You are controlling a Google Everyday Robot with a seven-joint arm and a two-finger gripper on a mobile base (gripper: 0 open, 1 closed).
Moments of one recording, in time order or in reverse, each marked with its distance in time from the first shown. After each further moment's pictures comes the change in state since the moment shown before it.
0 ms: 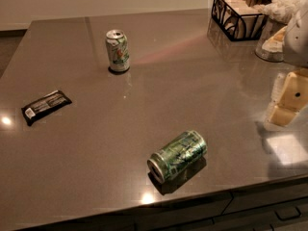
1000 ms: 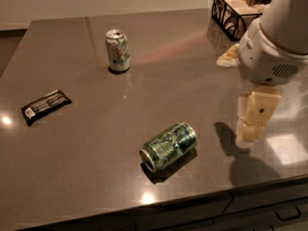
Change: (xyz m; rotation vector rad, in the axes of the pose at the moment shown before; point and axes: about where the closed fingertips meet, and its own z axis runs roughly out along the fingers) arm -0.054 0.036 0.028 -0.102 -0.037 -0.226
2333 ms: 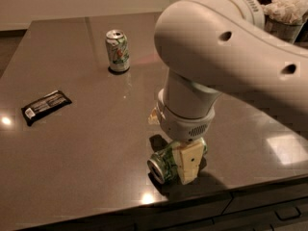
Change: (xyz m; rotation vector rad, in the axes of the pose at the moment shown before) arm -0.092 0.060 0.110 -0.135 0.041 -0.450
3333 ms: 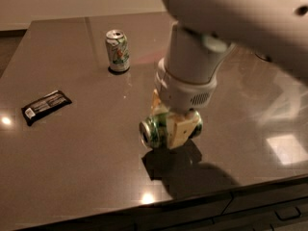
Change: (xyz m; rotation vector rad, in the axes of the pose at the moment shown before) arm -0.004 -0.023 -0.038 -0.023 -0.070 -0.005
